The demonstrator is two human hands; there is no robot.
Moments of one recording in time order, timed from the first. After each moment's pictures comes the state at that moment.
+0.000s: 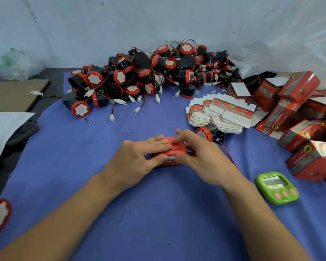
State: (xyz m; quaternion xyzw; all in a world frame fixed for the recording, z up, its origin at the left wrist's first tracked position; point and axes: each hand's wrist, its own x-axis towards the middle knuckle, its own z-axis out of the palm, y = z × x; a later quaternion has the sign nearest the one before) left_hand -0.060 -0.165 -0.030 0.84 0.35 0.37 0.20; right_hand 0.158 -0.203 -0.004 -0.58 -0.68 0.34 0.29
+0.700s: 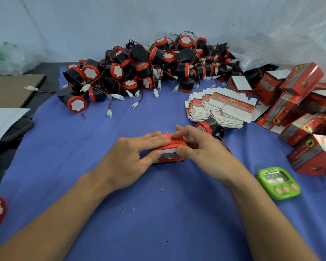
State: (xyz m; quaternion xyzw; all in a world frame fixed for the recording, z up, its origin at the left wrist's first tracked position) left_hand -0.068 -0.167 -0.027 0.85 0.35 0.33 0.22; right_hand 0.162 -0.200 -0.010 -0.56 -0.62 0.42 0.35
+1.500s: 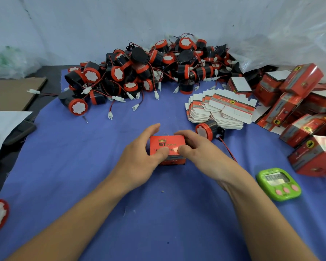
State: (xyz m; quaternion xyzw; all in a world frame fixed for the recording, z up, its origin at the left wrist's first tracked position) left_hand -0.039 -0.172 -0.029 0.72 0.50 0.34 0.34; right_hand 0.155 -0.200 -0.001 -0.61 -0.60 0.42 0.30
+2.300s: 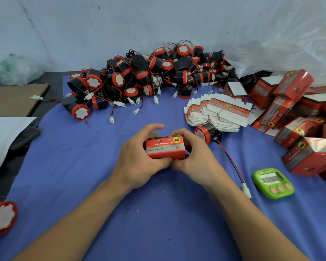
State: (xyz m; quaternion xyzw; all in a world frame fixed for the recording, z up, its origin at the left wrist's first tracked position) left_hand -0.043 -0.174 -0.022 0.74 0.43 0.42 0.31; right_hand 0.142 -0.205 -0.015 -0.54 -0.60 0.40 0.43
